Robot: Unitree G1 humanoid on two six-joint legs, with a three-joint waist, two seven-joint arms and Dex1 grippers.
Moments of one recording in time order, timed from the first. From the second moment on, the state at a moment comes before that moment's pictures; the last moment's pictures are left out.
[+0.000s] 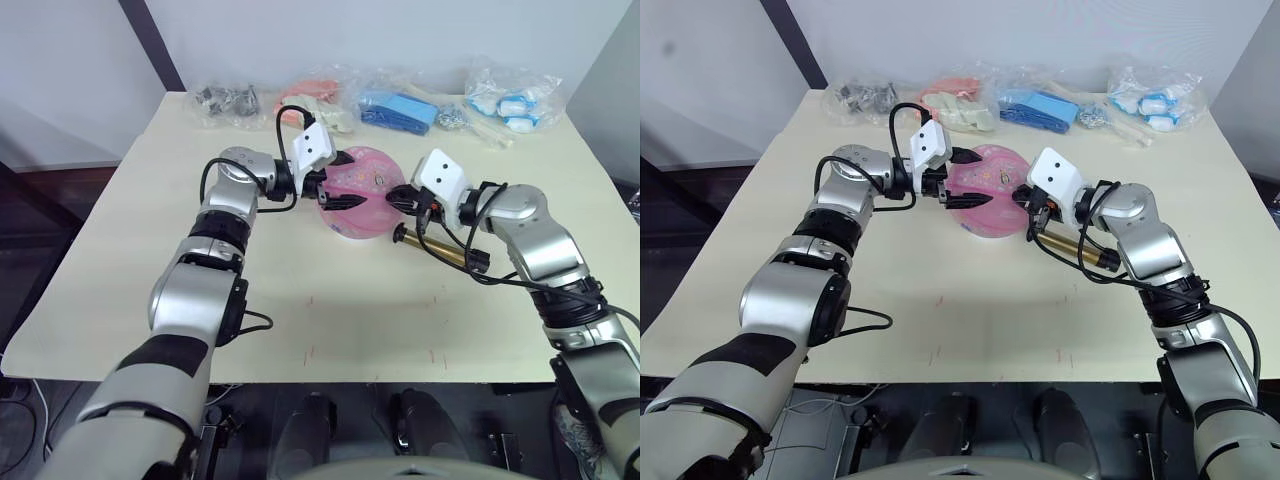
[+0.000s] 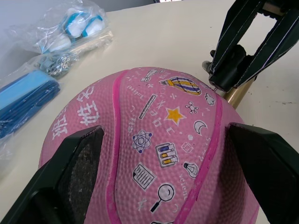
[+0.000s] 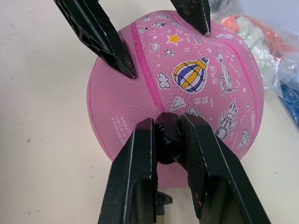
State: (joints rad) left arm -1.19 0.38 -0.12 1.11 0.02 -0.24 -1.22; right arm -0.74 -0.48 0.24 0.02 0.05 0.48 0.85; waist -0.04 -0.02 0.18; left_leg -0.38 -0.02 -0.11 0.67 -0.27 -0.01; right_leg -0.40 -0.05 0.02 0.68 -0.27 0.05
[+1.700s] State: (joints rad) left arm -1.22 0.33 -0.22 1.12 0.06 -0.25 -1.11; right arm -0.69 -0.60 0.23 -0.26 0.14 0.81 0.77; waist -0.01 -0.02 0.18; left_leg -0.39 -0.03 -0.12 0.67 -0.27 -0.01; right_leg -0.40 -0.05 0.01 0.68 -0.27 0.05
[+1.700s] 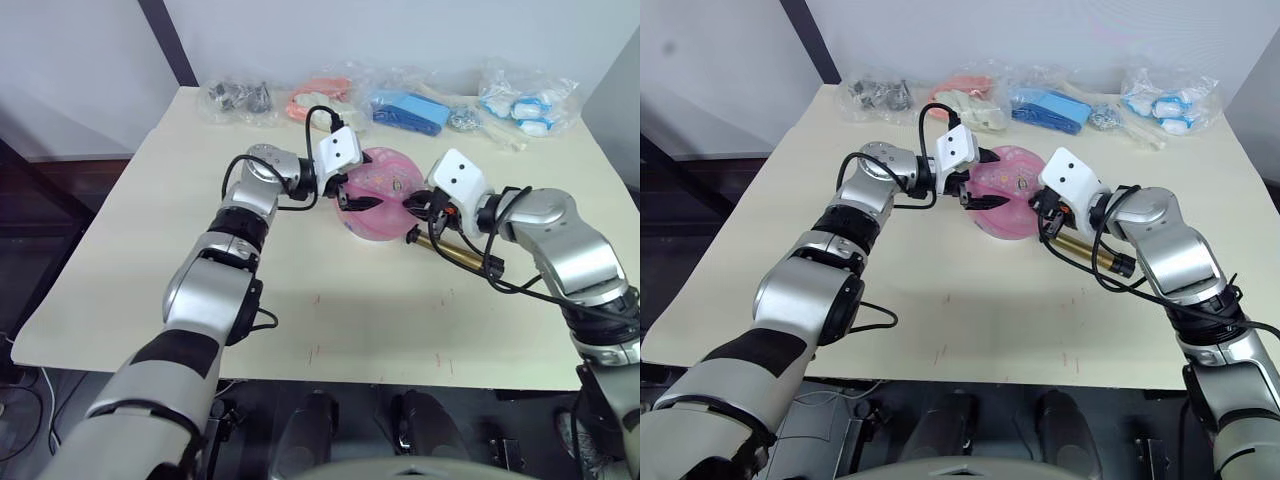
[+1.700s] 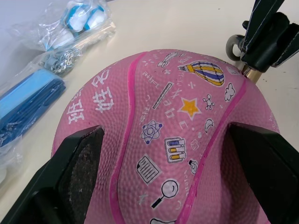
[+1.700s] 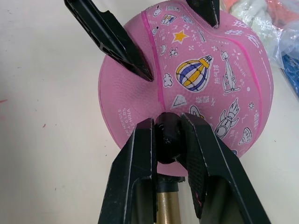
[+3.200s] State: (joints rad) left arm -1.25 0.32 -0.29 1.12 0.06 -0.25 -1.07; right arm -0.70 -0.66 0.23 -0.38 0.17 0.96 0.74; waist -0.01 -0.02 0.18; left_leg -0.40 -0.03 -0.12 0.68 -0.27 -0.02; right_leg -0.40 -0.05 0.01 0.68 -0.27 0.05
